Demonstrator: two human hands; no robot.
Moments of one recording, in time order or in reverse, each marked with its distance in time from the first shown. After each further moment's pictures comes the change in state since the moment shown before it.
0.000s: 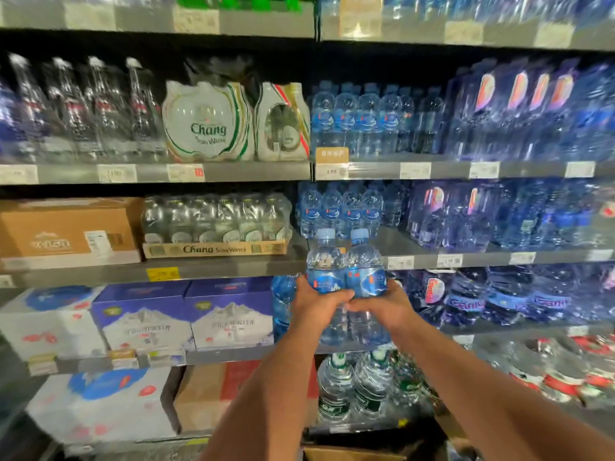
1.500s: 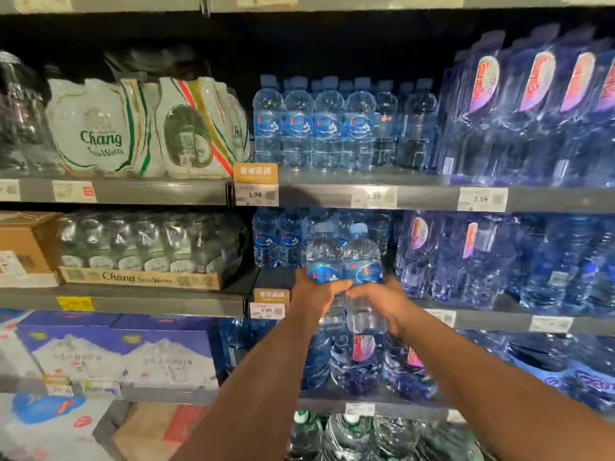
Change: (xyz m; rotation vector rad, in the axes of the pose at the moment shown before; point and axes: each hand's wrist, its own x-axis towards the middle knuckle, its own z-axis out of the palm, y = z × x) left_hand 0.160 0.038 0.199 0.071 0.139 -0.034; right_hand 0.209 -0.024 -0.166 -0.105 -0.107 0.177
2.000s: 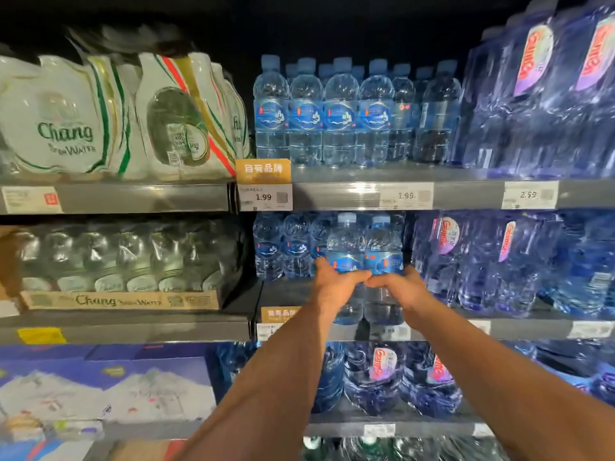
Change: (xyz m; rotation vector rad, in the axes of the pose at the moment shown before) left_hand 0.078 0.001 0.011 0.008 -0.136 0.042; right_hand 0.081 0.007 0.021 0.131 0.189 -0.035
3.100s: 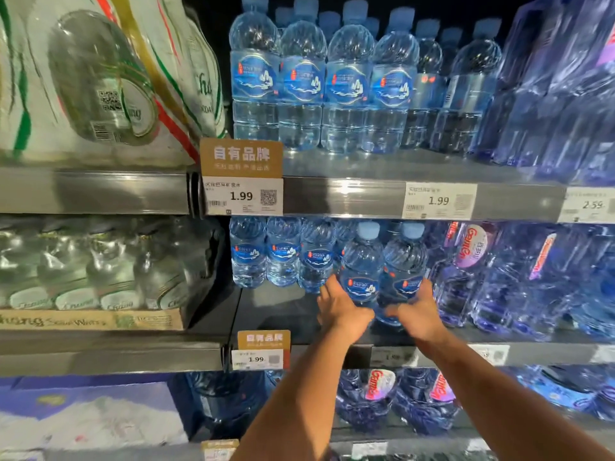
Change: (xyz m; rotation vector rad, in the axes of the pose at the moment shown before) left_hand 0.060 -0.053 0.042 0.407 -0.004 0.034; right_hand 0.085 0.057 -0.016 -0.099 0.106 -0.187
